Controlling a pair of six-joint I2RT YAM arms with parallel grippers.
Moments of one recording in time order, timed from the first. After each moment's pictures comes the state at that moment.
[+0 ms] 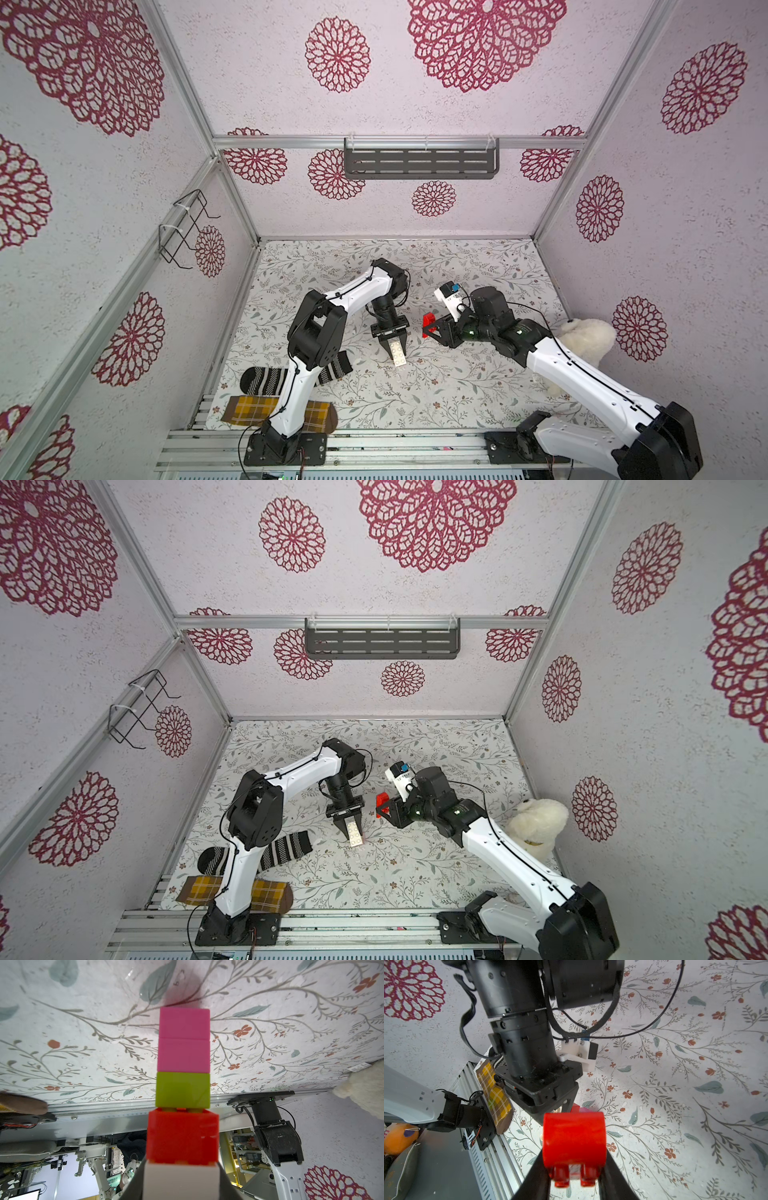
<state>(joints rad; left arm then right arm) -0.65 2.22 1.85 -1.61 0.63 -0.73 0.60 1.12 0.84 -0.40 -0.44 0.25</state>
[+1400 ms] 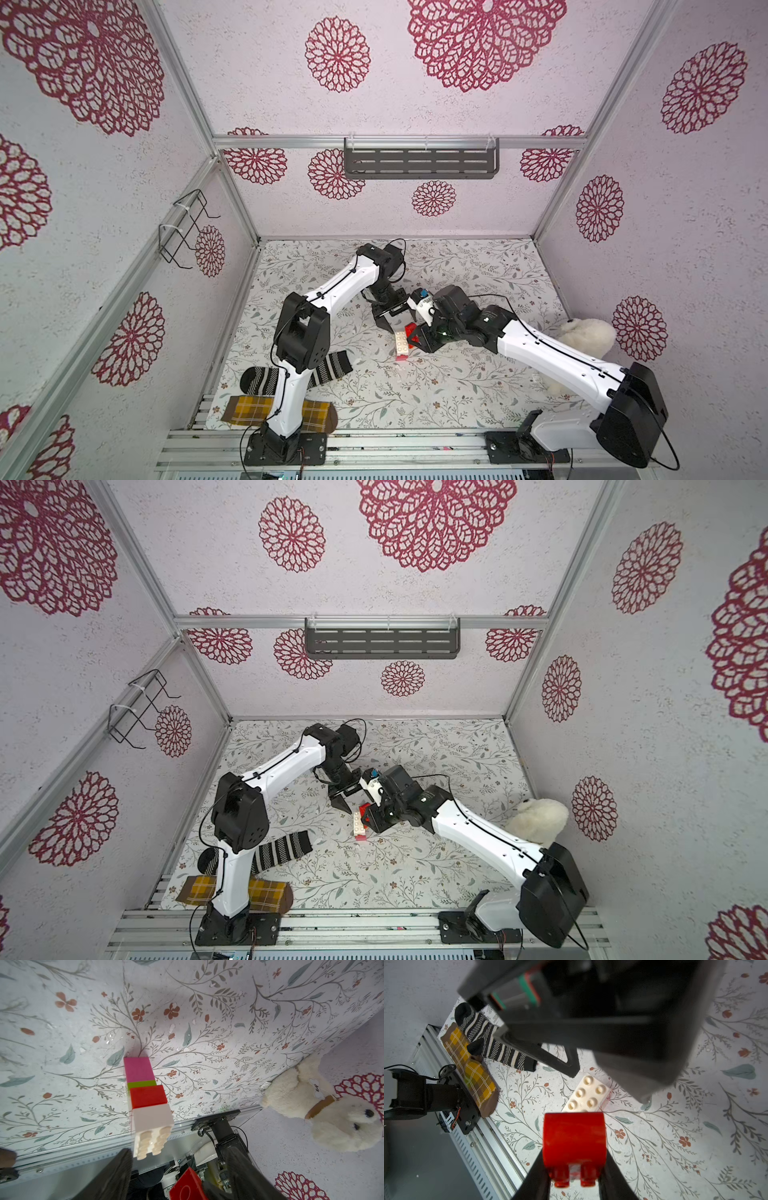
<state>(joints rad) -0.58 2.08 1.86 -1.32 0.57 -0.88 0.81 1.37 1.10 -0.65 -0.23 0.26</state>
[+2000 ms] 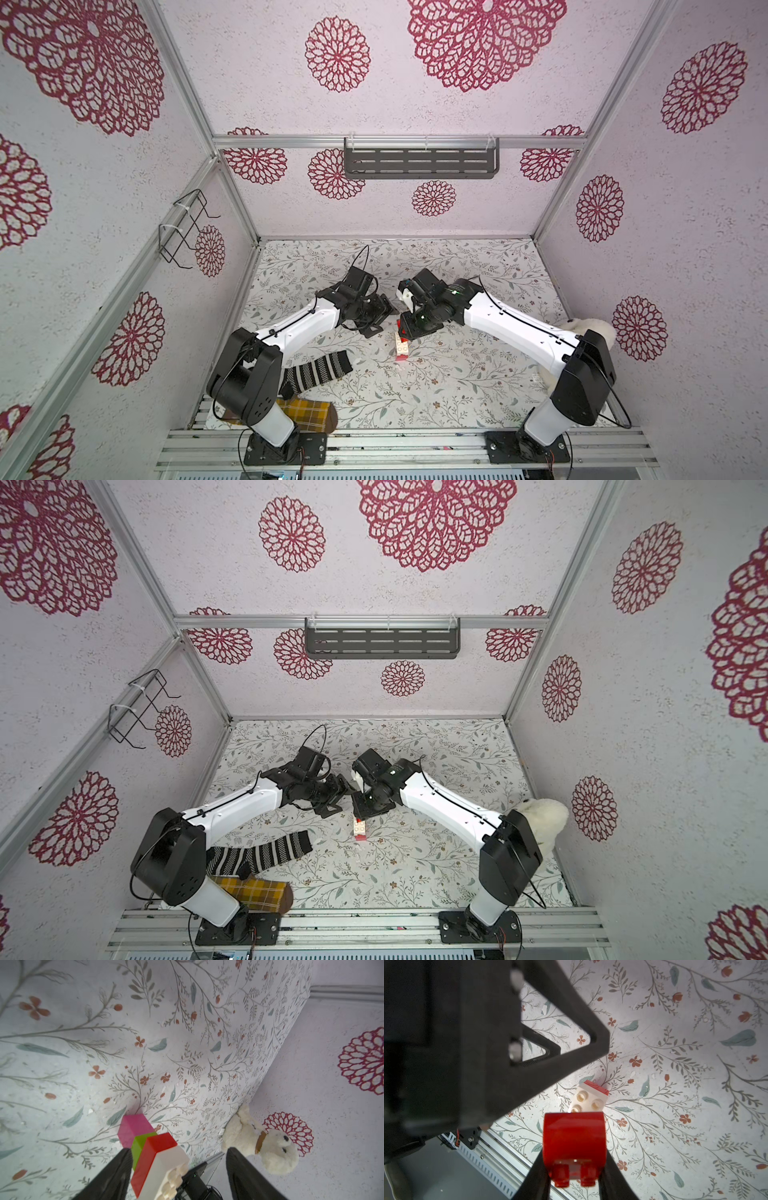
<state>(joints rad) -0.54 1.58 1.02 -0.36 0.39 -1.22 0.85 1.66 1.48 -0.97 -0.18 0.43</state>
